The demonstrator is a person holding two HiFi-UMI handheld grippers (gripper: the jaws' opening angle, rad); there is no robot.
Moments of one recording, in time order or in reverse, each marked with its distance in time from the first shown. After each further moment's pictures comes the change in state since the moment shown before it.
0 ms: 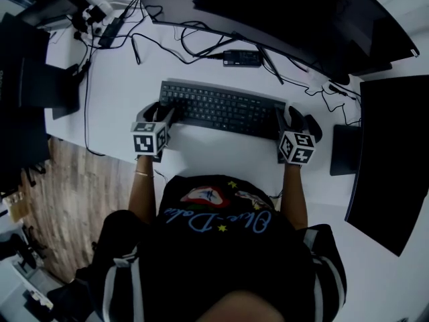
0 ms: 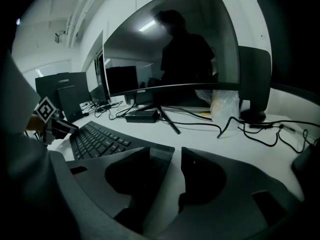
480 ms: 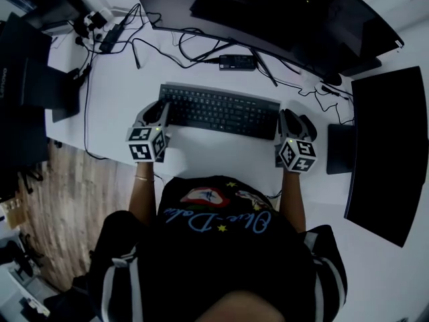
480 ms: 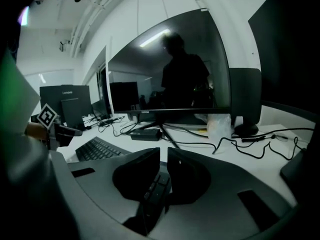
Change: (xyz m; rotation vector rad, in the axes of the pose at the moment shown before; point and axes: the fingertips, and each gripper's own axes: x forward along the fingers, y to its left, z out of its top) left arm -0.034 -0.018 0.049 -0.028 -0.244 -0.029; right arm -0.042 0.008 0.038 0.027 -0.158 -0.010
